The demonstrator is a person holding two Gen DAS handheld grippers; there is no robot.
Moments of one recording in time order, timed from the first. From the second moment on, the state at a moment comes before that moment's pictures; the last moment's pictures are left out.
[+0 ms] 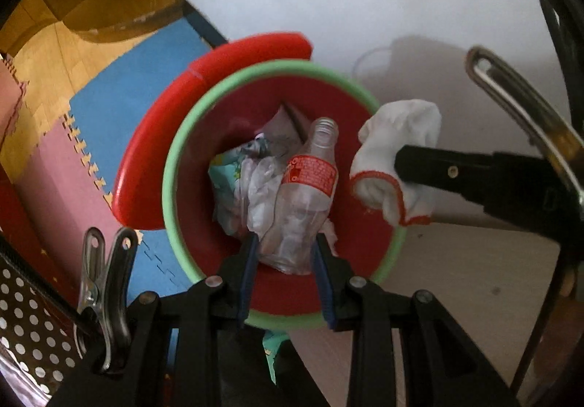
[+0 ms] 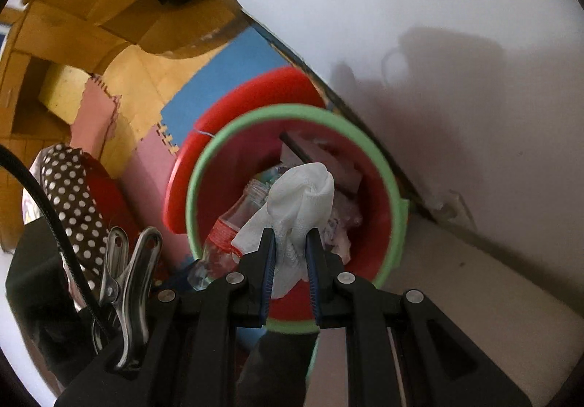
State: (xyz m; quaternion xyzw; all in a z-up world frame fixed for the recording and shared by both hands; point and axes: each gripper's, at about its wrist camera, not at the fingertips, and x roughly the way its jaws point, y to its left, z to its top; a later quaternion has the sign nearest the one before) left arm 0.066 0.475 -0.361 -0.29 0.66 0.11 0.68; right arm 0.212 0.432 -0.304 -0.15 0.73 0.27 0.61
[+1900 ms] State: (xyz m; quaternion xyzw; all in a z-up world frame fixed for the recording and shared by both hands) left arm 0.095 0.405 -0.102 -0.11 0.56 0.10 0.82; right arm 0.164 0.270 -0.053 0.06 0.52 0.24 0.82
